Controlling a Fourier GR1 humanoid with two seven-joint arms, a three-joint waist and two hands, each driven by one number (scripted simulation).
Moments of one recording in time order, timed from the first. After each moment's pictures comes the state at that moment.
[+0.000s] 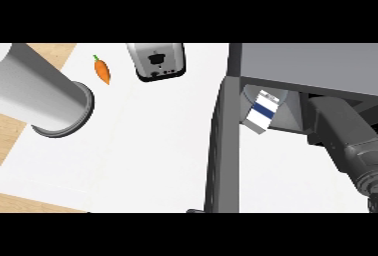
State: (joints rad) left arm 0.23 0.23 0.69 -2.15 0.97 -0.66 0.38; right arm -1.03 -0.34 -0.28 -0.04 0.07 -0.43 -0.72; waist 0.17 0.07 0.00
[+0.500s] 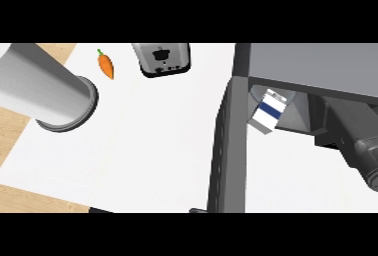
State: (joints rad) left arm 0.19 0.25 0.70 -2.13 0.94 -0.67 0.38; right arm -1.06 -0.39 -0.25 -0.03 0.09 -0.47 -0.70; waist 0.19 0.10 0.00
